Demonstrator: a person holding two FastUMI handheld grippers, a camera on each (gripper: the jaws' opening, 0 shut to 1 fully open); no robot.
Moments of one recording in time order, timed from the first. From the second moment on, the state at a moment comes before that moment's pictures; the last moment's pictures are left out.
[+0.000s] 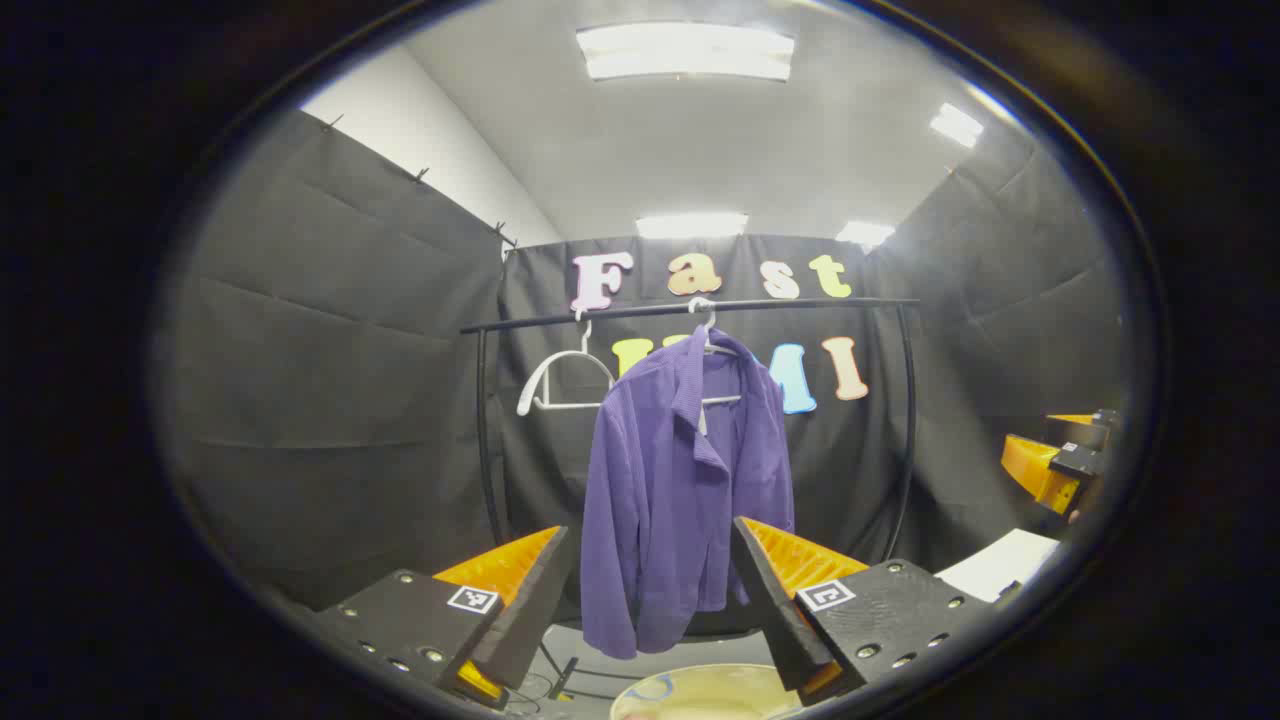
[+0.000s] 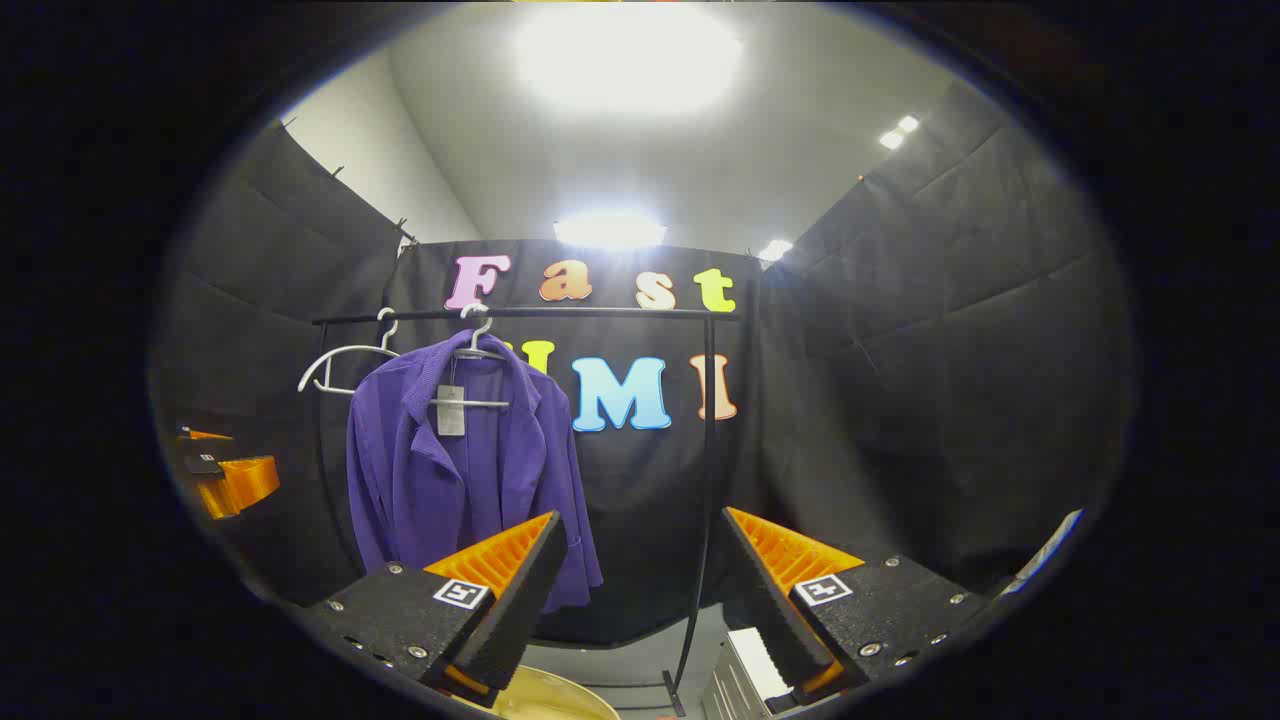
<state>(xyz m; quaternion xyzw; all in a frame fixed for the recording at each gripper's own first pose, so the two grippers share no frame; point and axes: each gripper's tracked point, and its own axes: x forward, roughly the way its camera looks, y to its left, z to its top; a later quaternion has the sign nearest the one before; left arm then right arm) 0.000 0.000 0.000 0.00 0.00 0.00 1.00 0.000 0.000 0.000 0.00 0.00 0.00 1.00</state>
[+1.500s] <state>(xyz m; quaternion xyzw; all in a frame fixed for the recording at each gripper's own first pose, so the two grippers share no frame) 0.035 -0.019 0.026 -0.02 -0.02 0.02 1.00 0.059 0.005 0.035 0.02 -0.04 0.02 1.00</state>
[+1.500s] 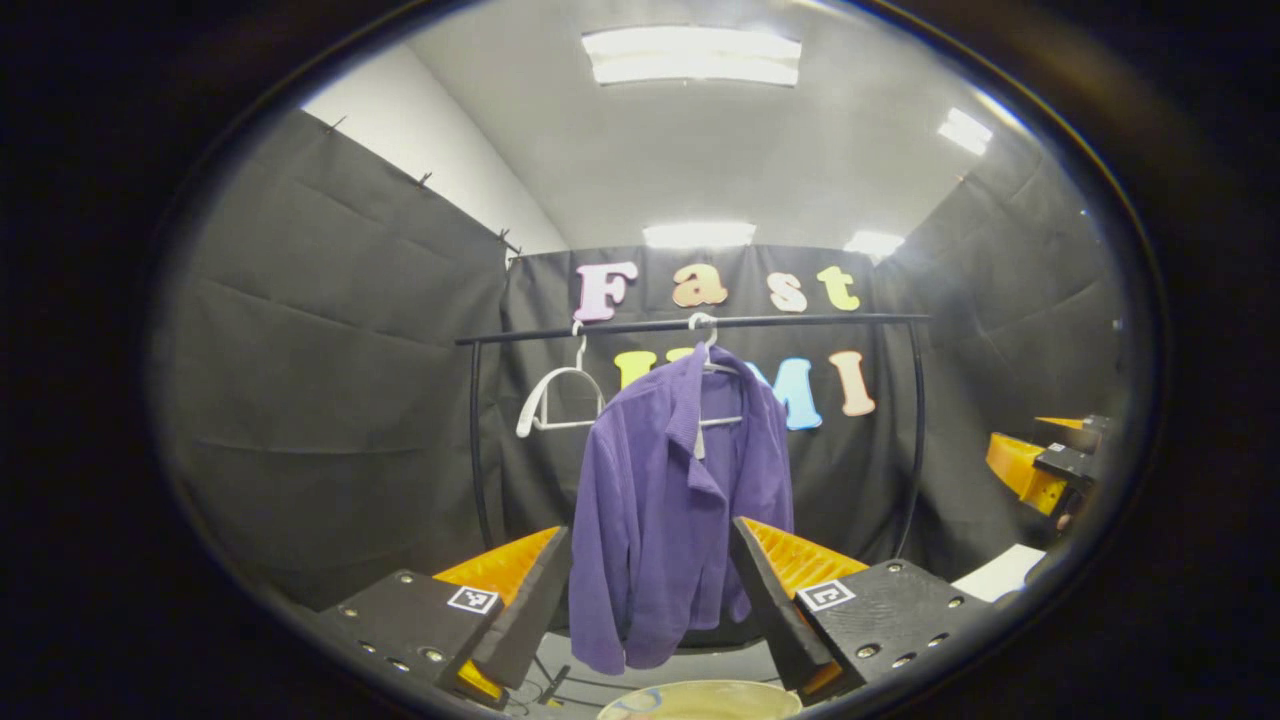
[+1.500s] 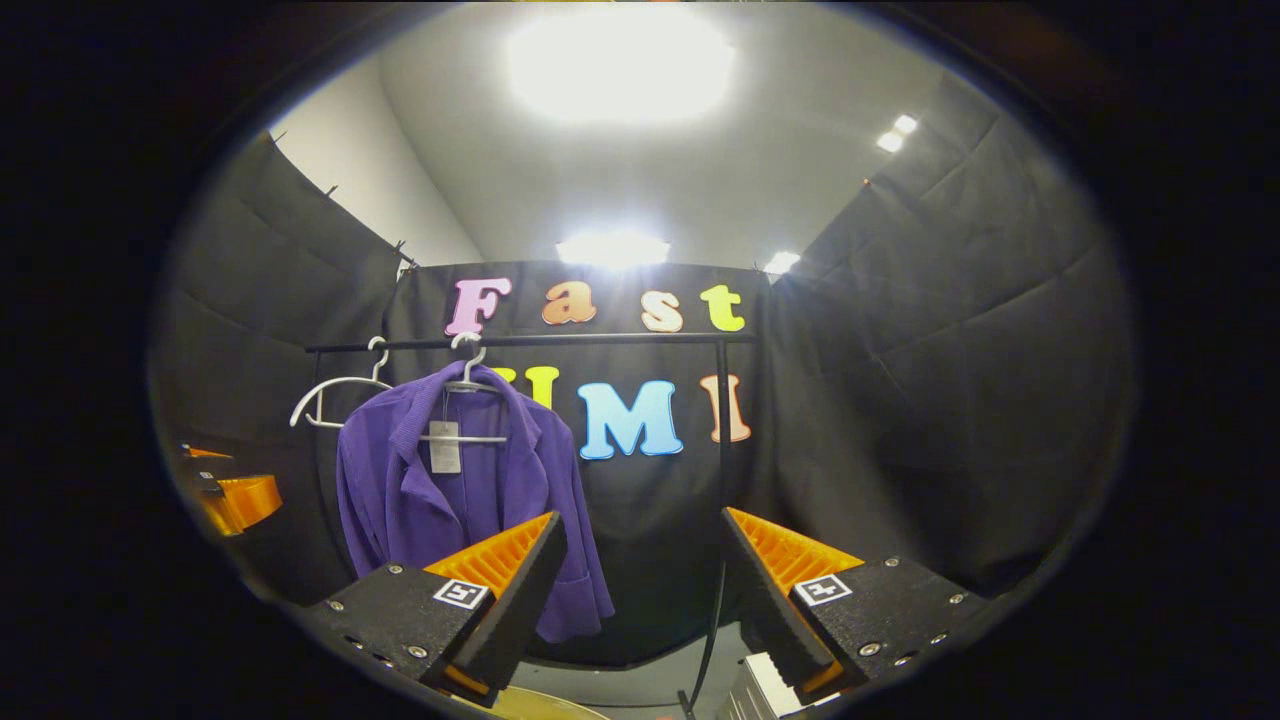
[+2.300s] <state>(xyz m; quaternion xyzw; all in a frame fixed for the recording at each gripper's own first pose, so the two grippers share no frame) 0.127 -0.047 0.053 -0.04 -0.03 0.06 1.00 0.173 0.050 0.078 0.06 -0.08 0.12 0.99</state>
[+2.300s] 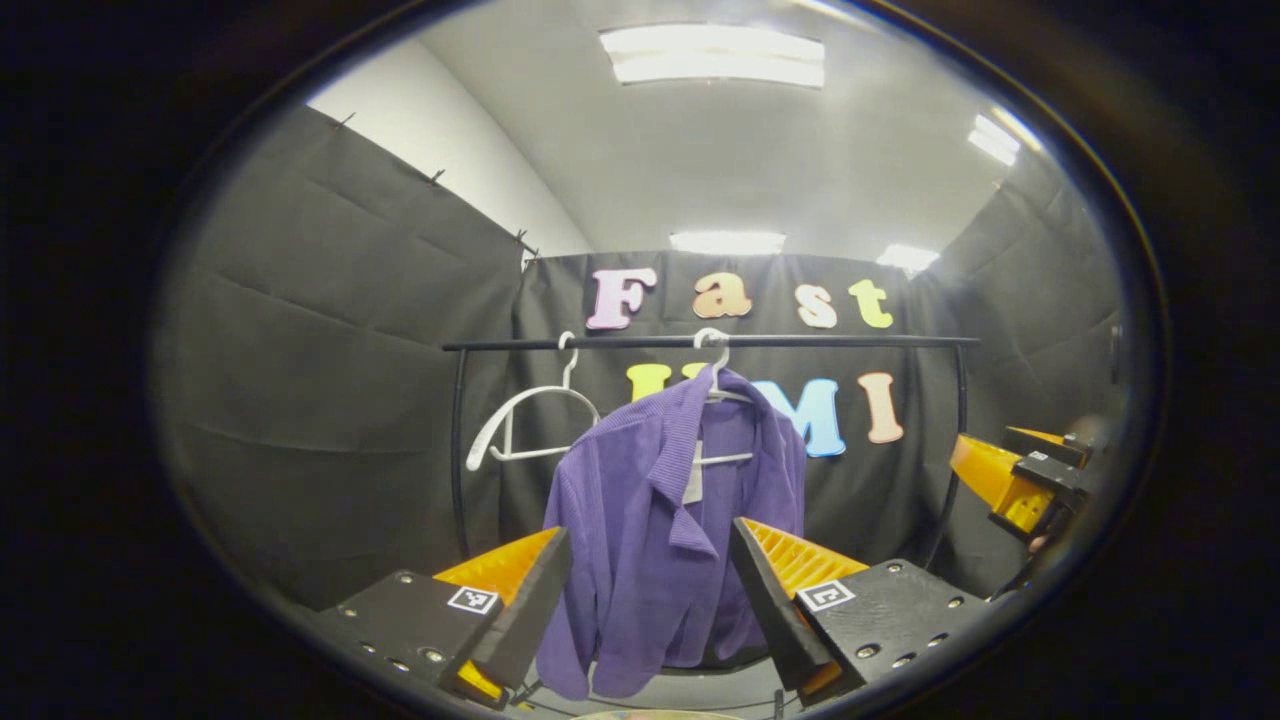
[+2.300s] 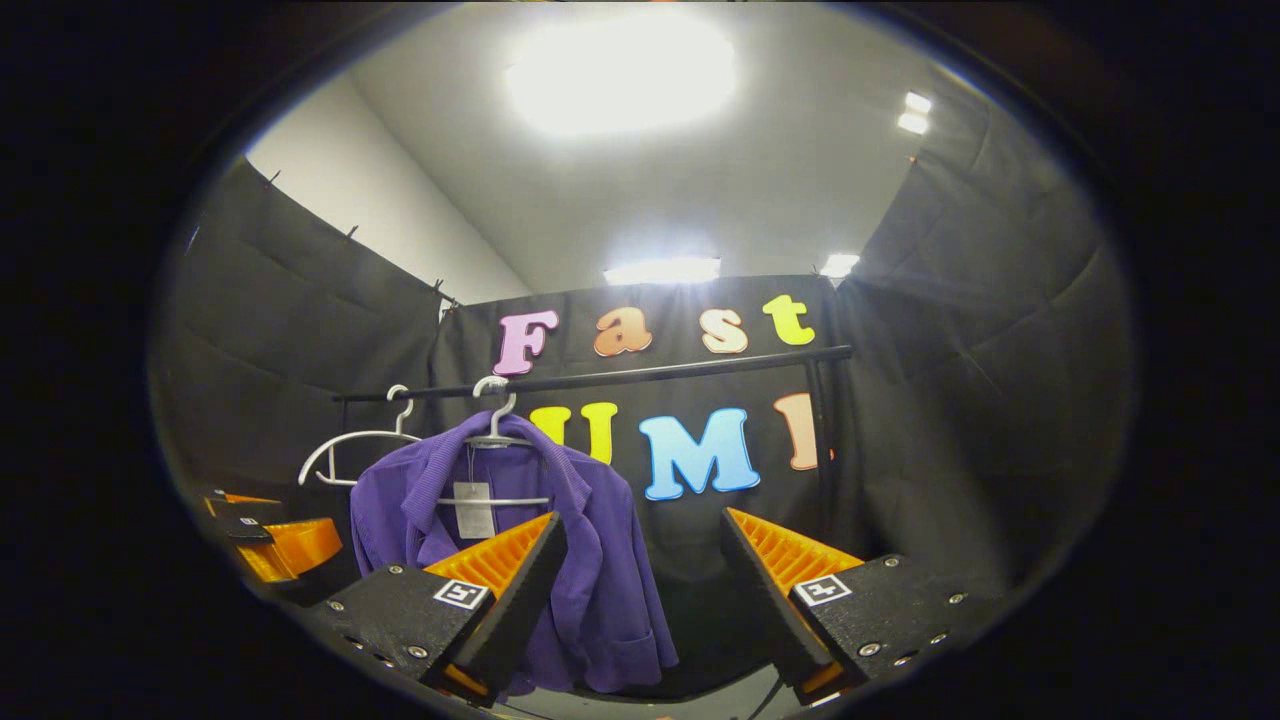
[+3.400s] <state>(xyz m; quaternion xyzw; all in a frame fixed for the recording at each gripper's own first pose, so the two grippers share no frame) 0.295 -0.043 -0.005 -0.04 0.02 0.12 0.99 0.355 0.171 0.035 0.10 -0.03 0.25 0.96</state>
